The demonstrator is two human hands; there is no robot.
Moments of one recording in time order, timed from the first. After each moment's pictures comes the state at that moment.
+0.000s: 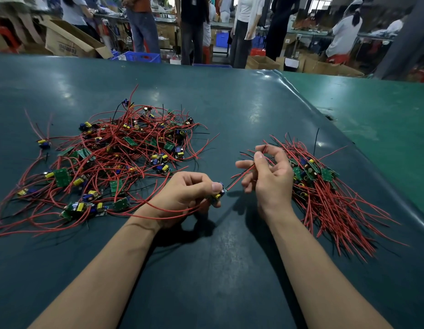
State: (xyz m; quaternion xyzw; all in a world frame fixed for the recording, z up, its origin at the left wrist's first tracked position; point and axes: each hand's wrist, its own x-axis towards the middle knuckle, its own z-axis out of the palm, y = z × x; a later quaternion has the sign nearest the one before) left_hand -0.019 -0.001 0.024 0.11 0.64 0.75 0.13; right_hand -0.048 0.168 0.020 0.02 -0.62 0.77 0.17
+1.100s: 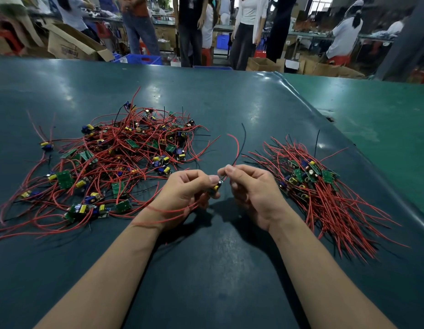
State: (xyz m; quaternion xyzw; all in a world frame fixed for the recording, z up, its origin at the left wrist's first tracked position) left_hand -0.024 0.002 0.021 0.07 0.59 0.80 0.09; right_hand -0.035 0.164 0.025 0.04 -0.61 0.79 -0.09
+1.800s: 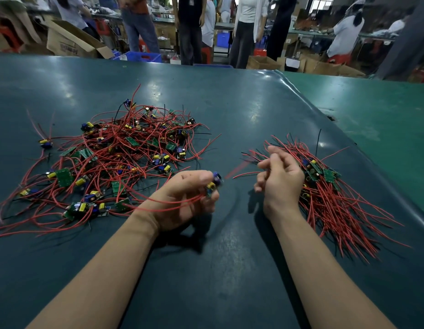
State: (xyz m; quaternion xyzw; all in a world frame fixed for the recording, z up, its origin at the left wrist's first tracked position) left_hand -0.019 -0.009 0.022 0.13 0.49 0.83 0.21; right_hand -0.055 0.175 0.021 -0.09 -0.55 0.80 0.21
